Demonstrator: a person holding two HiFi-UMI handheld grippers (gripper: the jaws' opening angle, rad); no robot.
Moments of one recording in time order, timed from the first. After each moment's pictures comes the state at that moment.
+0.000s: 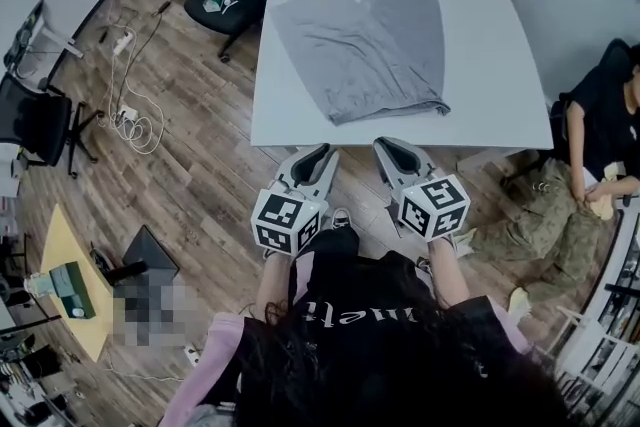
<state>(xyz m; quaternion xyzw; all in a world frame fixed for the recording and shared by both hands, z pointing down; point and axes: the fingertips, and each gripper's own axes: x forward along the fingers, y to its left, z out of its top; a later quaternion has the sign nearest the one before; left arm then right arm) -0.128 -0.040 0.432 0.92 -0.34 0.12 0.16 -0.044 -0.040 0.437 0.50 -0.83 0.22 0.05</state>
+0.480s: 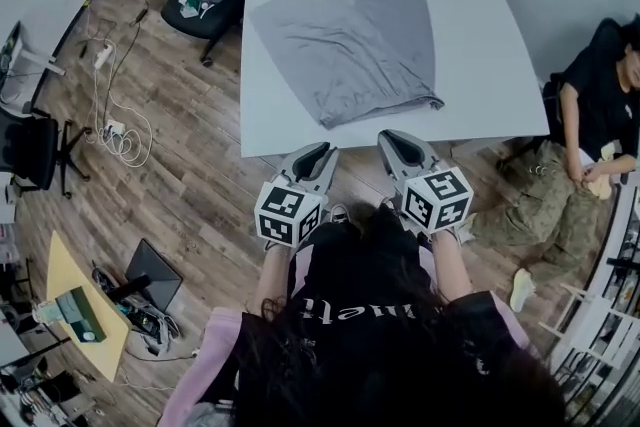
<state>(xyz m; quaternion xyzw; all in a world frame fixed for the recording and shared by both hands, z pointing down) -0.112 -0.067 0.468 0.93 -0.29 0.16 0.19 -0.018 -0.065 0.452 0.54 -0.80 0.24 0.07</state>
